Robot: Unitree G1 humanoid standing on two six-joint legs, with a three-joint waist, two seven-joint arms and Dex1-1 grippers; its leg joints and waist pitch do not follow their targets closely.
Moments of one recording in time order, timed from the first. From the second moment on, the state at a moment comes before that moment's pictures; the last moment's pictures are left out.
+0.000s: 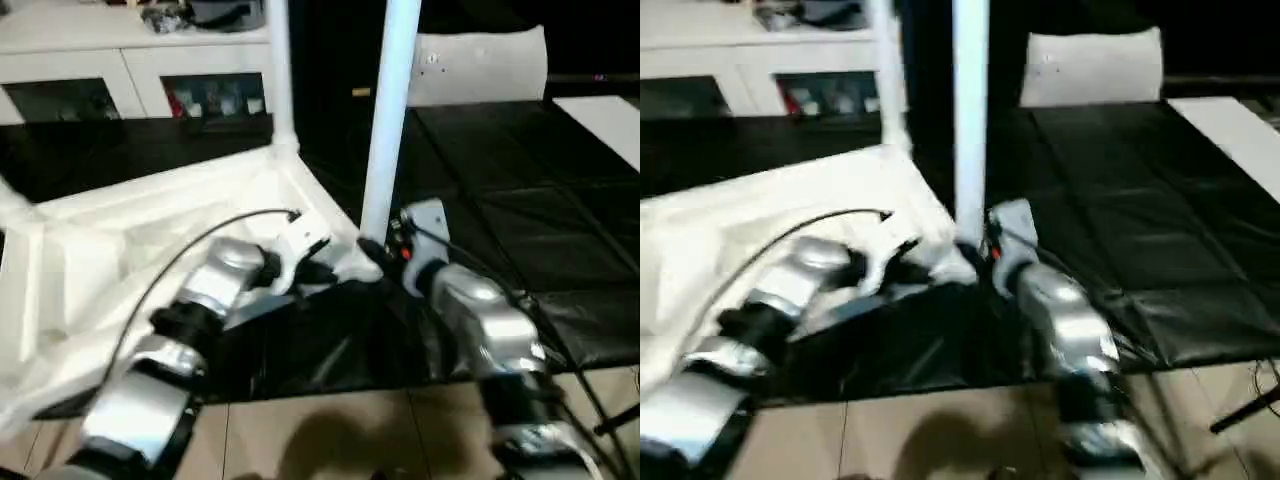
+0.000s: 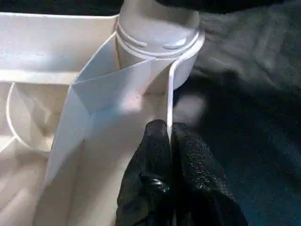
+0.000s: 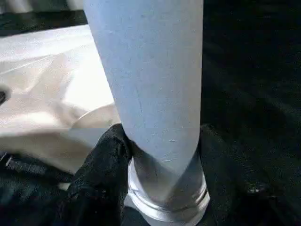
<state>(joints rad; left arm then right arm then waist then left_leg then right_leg) -0.76 0.15 -0.23 0.78 0.07 0.31 -0.86 -0.46 -0.03 -0.01 0.30 0.08 0.44 0.34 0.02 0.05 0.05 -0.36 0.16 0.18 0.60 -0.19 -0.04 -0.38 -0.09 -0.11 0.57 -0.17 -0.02</state>
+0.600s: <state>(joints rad) -0.67 0.29 -0.28 0.65 0.04 0.17 -1.12 -0.33 -0.25 0.07 0.20 0.16 0.31 0.74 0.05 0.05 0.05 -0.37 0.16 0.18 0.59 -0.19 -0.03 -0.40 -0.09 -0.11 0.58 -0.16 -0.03</state>
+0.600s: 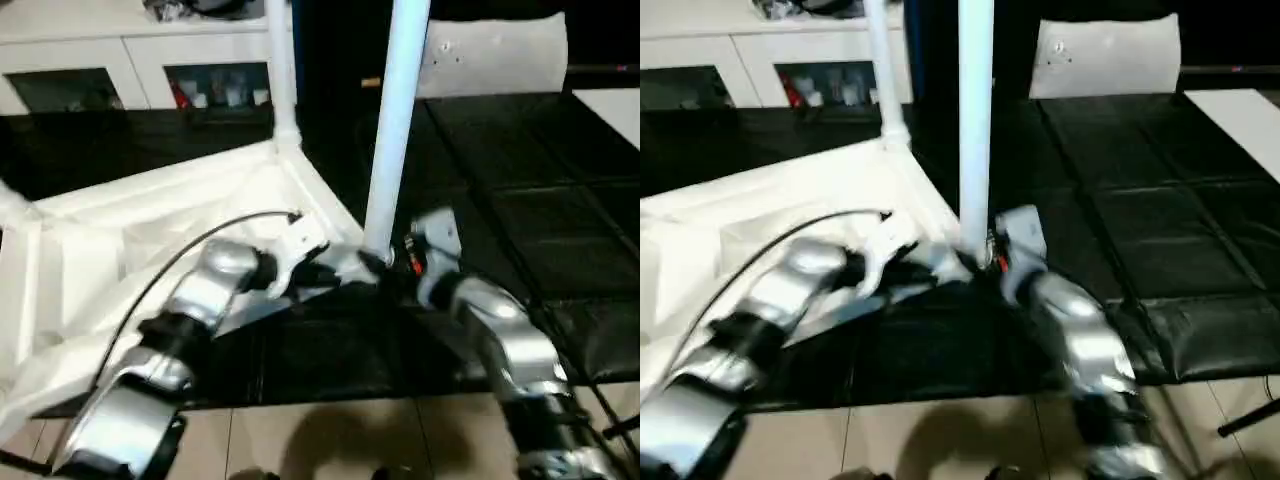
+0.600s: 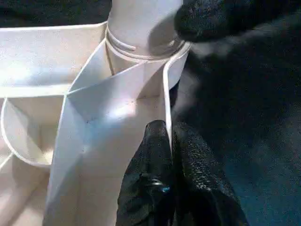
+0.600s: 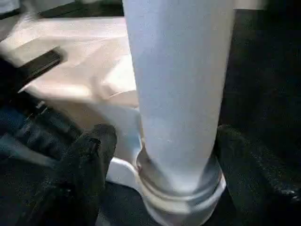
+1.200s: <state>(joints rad) -0.65 0.43 -0.39 0.61 0.03 -0.01 -1.48 -0.42 -0.45 0.19 0.25 0.25 0.30 1.30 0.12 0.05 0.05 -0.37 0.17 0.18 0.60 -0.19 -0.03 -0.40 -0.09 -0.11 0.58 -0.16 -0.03</state>
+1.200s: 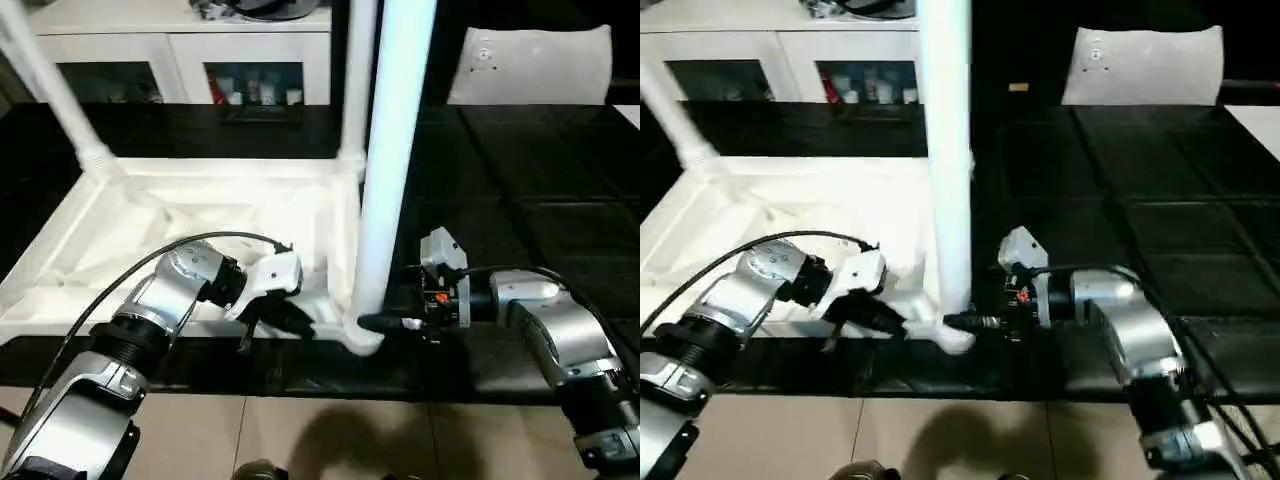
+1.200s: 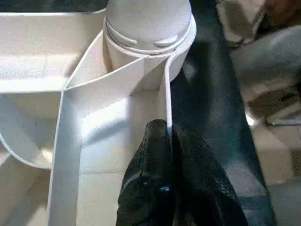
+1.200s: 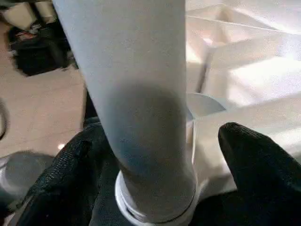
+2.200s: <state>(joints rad) -0.68 0.39 -0.36 0.66 0.04 0.07 -1.41 -0.39 -0.37 0.15 0.24 0.26 0.39 1.18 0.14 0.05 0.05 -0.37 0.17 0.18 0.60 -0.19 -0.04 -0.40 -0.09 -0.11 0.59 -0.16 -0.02</state>
